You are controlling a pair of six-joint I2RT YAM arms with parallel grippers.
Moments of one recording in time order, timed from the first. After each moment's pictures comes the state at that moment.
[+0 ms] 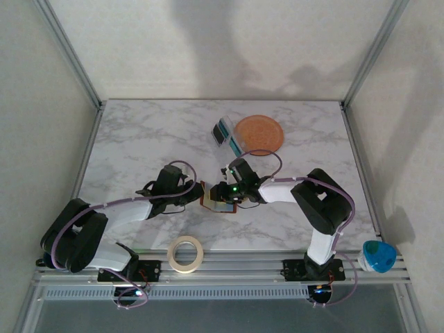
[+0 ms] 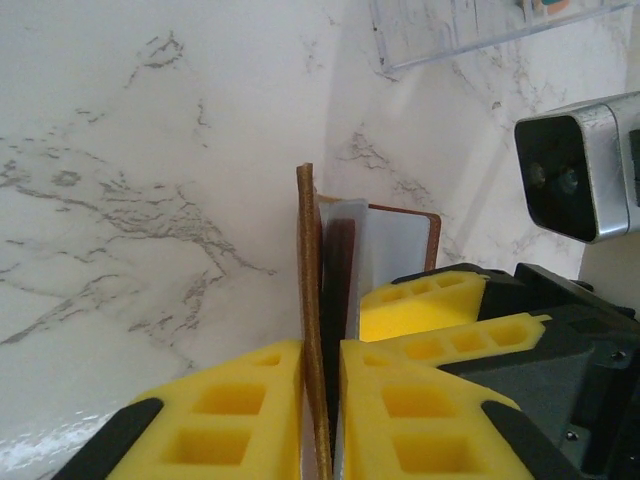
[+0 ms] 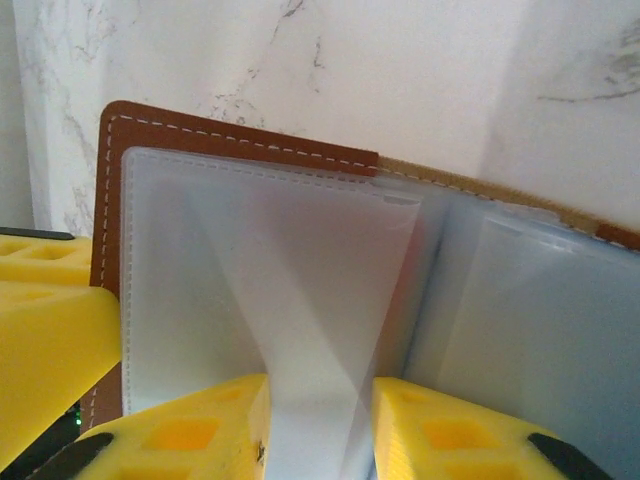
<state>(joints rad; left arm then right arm) -0.52 1.39 0.52 0.14 0.30 -0.92 0.77 1.80 0.85 0.11 -0.49 0.79</state>
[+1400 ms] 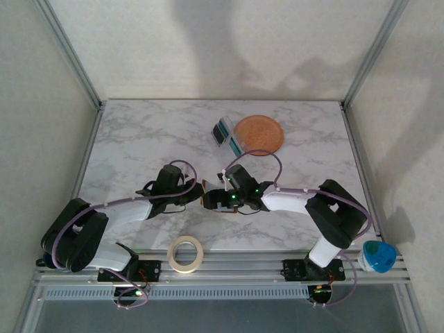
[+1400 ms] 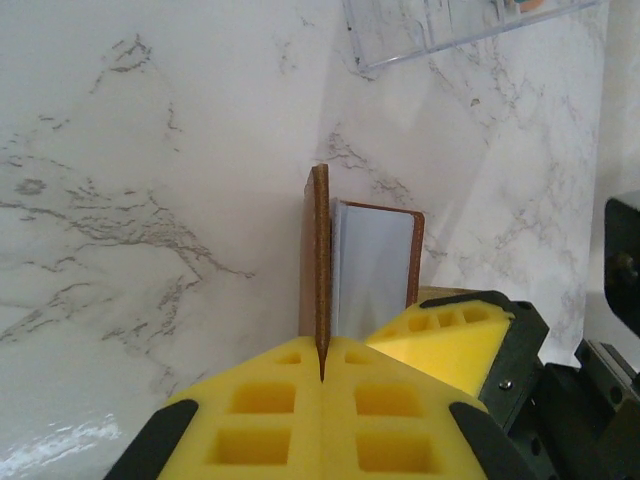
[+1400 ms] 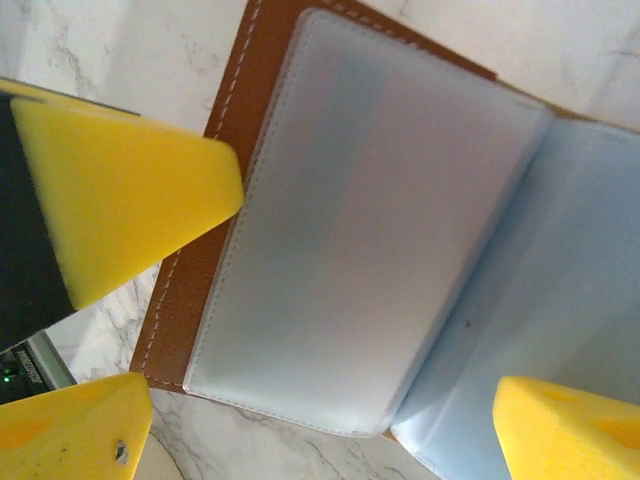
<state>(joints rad) -0.52 1.40 0.51 0.17 0.33 -0.92 0.87 1.66 0.81 0.00 -0.33 0.66</state>
